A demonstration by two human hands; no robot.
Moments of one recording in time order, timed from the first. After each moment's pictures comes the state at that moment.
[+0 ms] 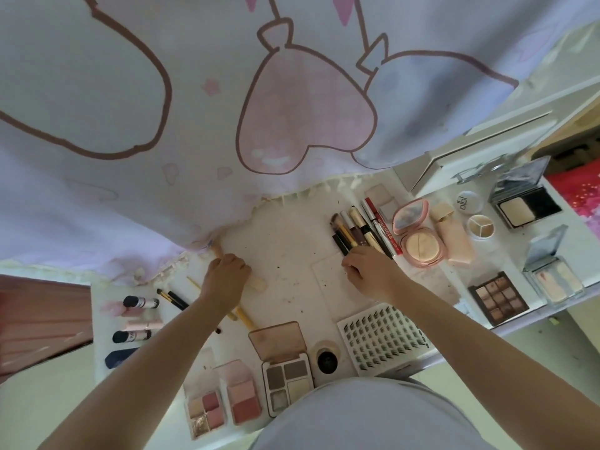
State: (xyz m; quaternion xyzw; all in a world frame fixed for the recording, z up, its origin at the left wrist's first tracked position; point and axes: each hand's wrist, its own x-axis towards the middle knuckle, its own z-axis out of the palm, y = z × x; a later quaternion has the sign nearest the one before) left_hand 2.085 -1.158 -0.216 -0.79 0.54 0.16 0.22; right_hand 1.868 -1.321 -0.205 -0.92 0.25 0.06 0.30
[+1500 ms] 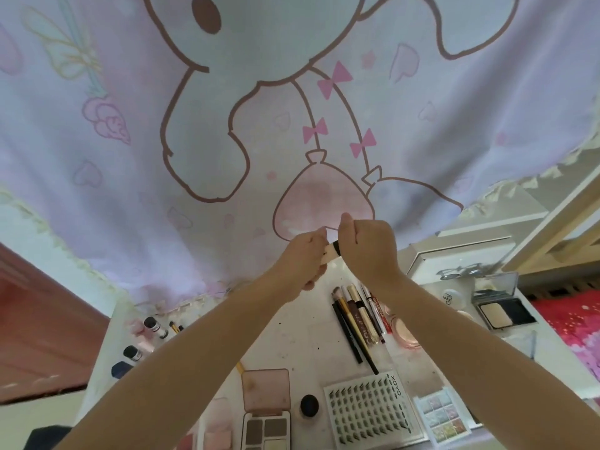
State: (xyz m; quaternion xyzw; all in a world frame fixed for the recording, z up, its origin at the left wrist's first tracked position) left_hand 1.981 -1.235 -0.015 -0.72 0.25 0.42 -0.49; right_hand 1.911 -1.312 -0.017 -0.87 0.24 -0.38 0.22
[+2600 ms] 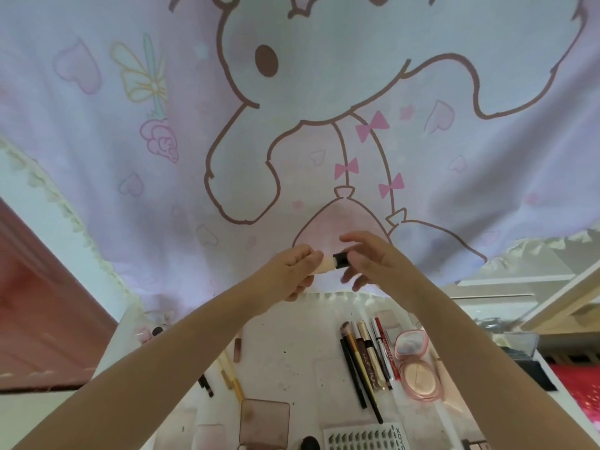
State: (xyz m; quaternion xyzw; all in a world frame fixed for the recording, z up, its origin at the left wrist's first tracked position) left_hand 2.023 -1.196 0.008 -0.69 0.35 0.40 -0.49; right_hand 1.911 -1.336 0.010 -0.79 0.11 -0.09 0.60
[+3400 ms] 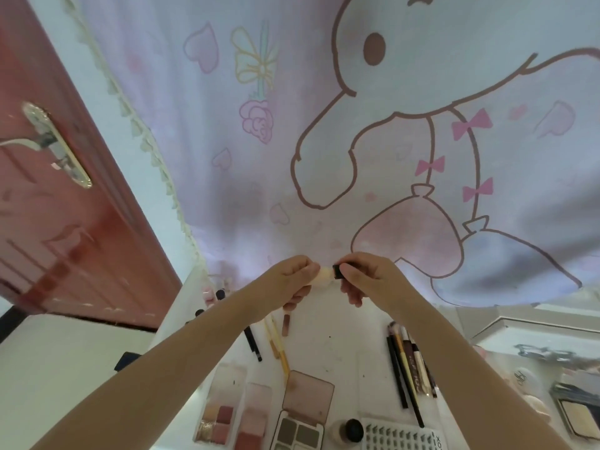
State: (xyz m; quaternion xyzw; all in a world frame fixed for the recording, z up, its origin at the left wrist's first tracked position) left_hand 2.043 -1.112 -0.015 -0.72 0.29 0.37 -0.52; right_hand 1.960 -1.271 -0.016 -0.80 0.07 -0.03 0.59
